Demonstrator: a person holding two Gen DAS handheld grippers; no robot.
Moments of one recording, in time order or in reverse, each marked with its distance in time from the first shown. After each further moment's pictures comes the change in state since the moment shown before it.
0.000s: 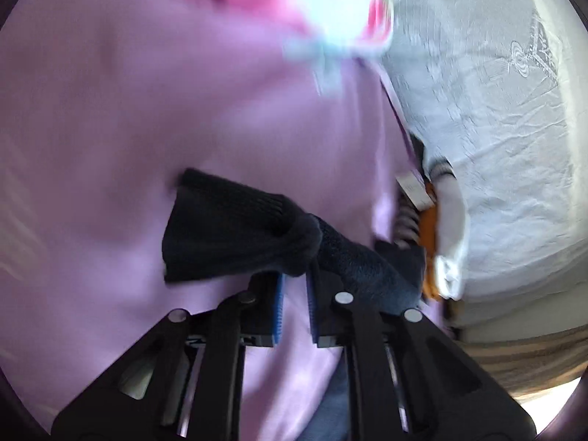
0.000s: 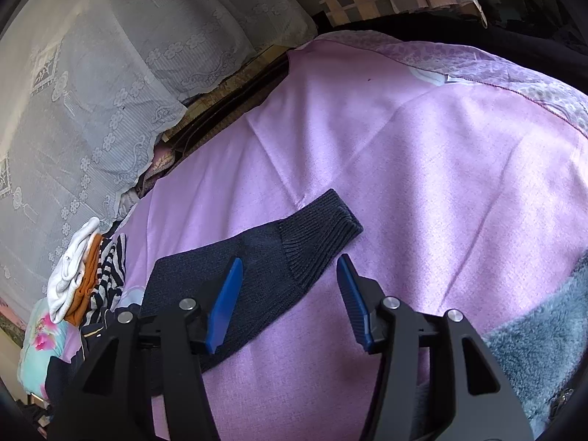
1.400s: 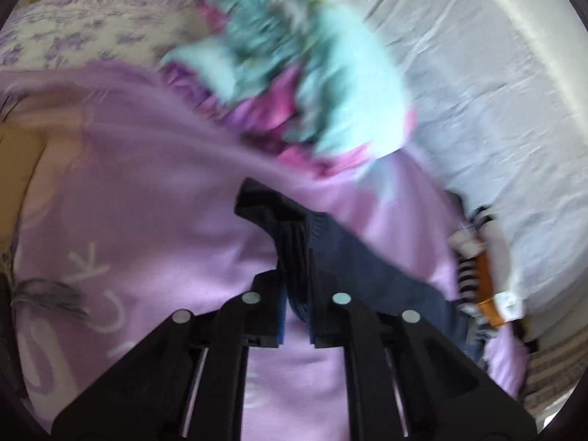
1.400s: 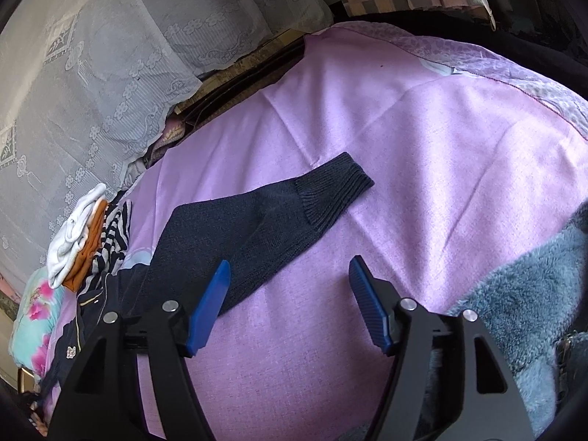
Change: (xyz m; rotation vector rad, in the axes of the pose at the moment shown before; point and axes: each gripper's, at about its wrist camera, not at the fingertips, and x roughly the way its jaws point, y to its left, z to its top) left arm -0.049 0.059 0.041 0.149 -0.233 0.207; right arm -0.014 0.011 -0.024 -0.067 0.055 0.006
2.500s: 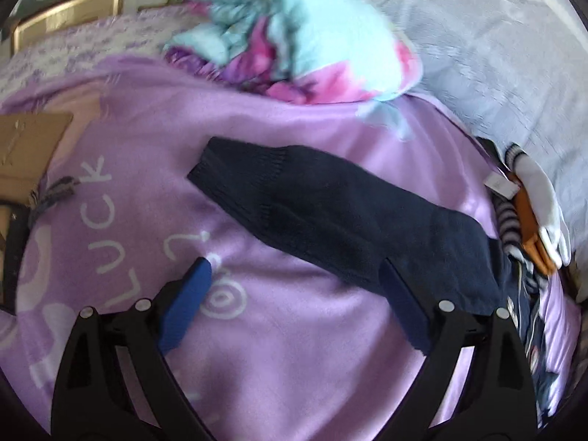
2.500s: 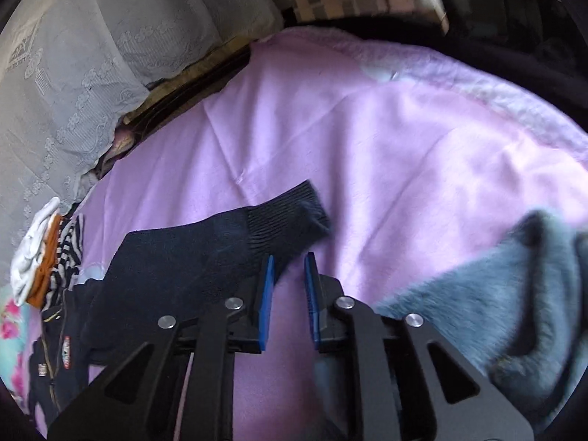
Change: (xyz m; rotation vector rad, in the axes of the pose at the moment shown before) left arm -0.017 -0.049 -0.062 0.196 -0.019 0.122; right arm -0.016 -0.028 0.008 0.022 -0.045 -0.207
